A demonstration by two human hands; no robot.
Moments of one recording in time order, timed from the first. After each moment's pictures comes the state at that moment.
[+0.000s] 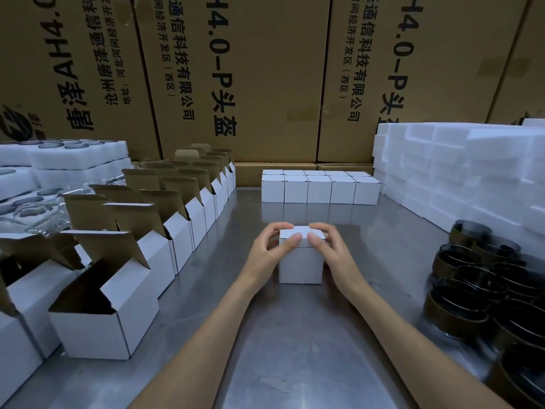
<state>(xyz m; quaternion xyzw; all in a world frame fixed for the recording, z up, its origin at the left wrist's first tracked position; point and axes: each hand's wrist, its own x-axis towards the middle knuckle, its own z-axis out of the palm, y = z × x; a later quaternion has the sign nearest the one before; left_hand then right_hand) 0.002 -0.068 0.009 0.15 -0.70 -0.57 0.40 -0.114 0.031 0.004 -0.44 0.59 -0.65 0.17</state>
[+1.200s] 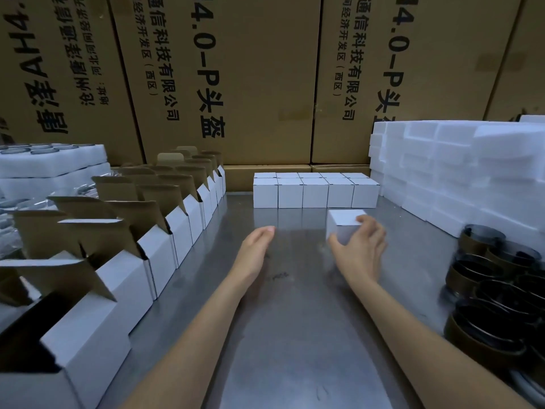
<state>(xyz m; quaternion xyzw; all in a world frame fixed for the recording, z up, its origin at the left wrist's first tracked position) -0.033 -0.123 0.003 0.27 -0.69 -0.58 0.35 -0.181 -0.014 -0.008 -0.23 0.83 -0.49 -0.16</state>
